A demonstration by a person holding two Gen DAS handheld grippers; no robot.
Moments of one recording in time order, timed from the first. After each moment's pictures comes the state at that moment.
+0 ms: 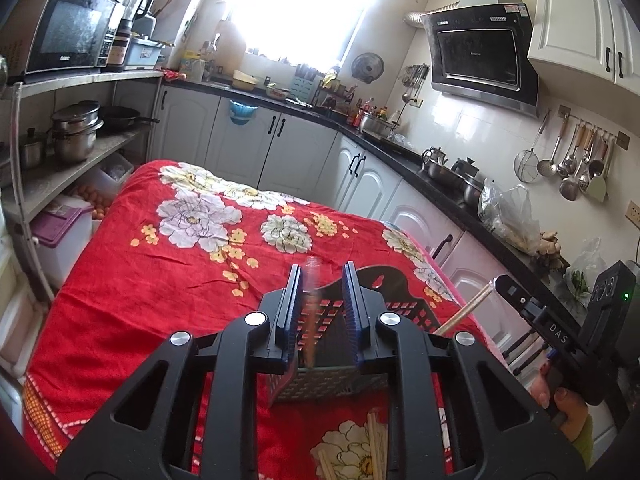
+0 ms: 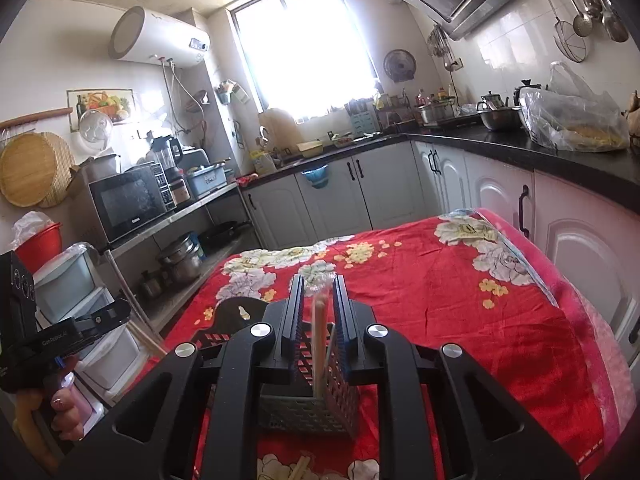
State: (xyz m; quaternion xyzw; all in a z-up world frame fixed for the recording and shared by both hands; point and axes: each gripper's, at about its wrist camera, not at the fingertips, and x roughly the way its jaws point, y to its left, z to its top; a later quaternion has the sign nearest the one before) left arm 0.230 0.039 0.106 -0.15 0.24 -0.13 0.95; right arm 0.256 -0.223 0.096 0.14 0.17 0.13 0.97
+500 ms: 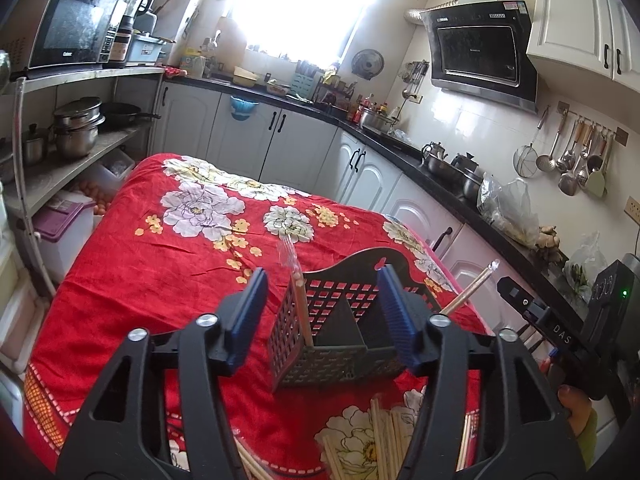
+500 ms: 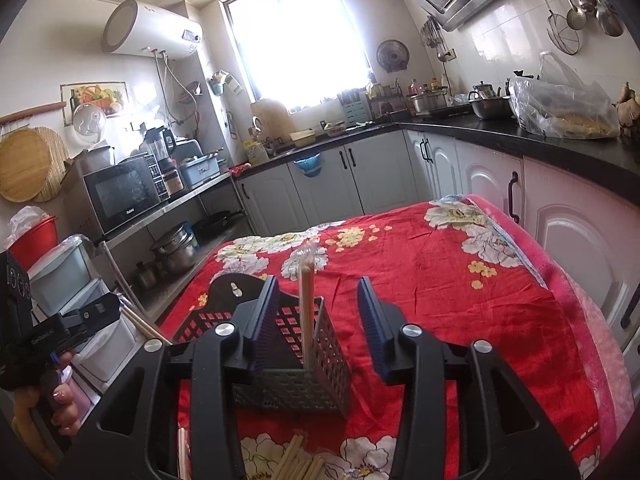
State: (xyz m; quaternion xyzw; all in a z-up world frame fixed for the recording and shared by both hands) left arm 0.217 0.043 0.097 -0.15 0.24 -0.13 0.95; right arm 0.243 -0.229 0.085 0.14 0.20 0.12 0.96
